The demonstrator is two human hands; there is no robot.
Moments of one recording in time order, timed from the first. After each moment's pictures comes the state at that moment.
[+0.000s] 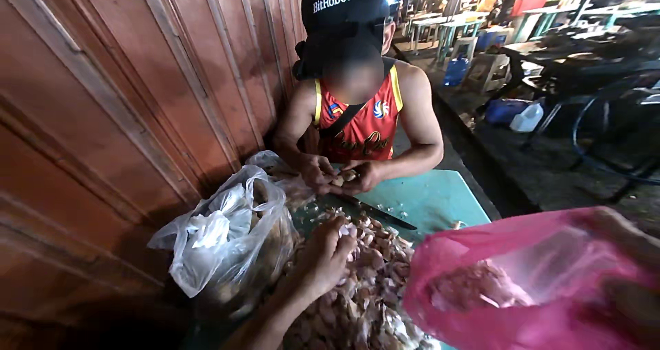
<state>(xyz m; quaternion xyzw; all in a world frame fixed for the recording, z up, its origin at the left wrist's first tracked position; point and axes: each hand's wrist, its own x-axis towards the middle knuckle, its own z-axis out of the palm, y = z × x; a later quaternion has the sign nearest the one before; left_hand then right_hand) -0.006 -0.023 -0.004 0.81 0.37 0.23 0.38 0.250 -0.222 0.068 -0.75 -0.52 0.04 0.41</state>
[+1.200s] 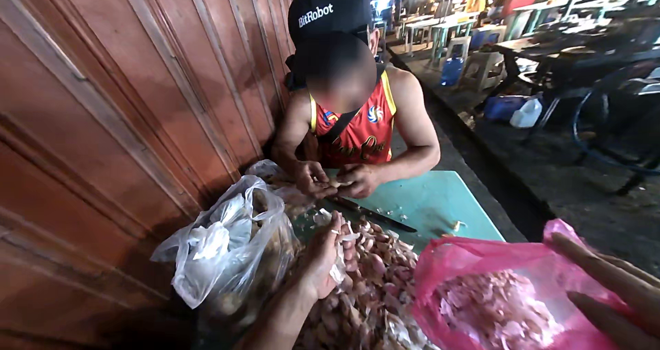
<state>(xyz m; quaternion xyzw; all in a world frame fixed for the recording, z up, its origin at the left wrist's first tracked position) 0.017 -0.021 -0.004 0.40 0.37 0.32 0.78 0.274 -0.233 0.058 -0.76 -0.57 0.12 0.28</state>
